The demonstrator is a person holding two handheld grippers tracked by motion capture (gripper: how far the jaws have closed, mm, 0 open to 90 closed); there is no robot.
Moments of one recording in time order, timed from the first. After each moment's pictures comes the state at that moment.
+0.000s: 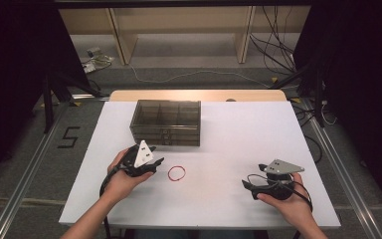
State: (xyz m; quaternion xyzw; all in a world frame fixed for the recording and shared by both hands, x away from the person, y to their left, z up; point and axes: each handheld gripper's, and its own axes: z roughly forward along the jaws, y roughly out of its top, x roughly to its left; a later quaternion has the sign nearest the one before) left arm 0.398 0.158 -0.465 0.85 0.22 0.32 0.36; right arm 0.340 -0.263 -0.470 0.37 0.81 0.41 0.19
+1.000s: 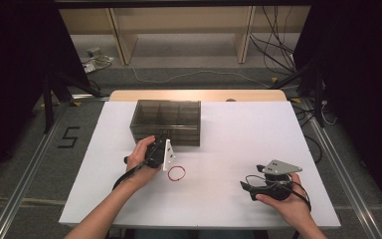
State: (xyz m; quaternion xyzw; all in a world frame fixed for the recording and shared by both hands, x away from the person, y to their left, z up) left arm 0.429 0.114 -0.483 0.84 0.06 0.49 0.22; right arm 0.340 -0.259 -0.471 0.36 0.82 0.41 0.18
